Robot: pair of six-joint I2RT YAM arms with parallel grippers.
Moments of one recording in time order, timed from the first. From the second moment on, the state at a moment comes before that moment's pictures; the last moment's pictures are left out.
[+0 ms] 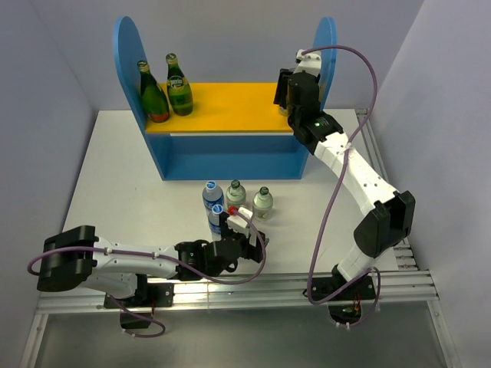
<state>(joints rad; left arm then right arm) -1.43 1.31 0.61 0.29 -0.69 -0.51 0.46 1.63 1.64 -0.19 0.52 0.18</state>
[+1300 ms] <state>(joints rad) -1.40 1.51 0.67 0.29 -0.82 -0.62 0.66 1.12 1.11 -0.15 0.60 0.33</state>
